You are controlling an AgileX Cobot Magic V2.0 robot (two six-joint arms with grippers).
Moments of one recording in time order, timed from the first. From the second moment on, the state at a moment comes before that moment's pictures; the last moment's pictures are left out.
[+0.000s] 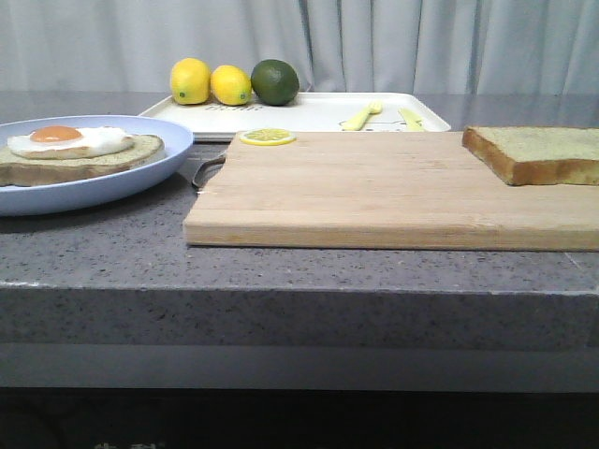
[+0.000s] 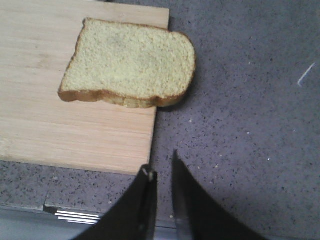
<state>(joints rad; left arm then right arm) -0.08 0.46 -0.71 0.01 0.64 -0.07 -0.02 0.69 -0.72 0.07 0.77 -0.07</state>
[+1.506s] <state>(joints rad) -0.33 0.53 -0.71 0.10 0.64 -0.07 -0.48 1.36 -1.18 0.63 1.23 -0.45</state>
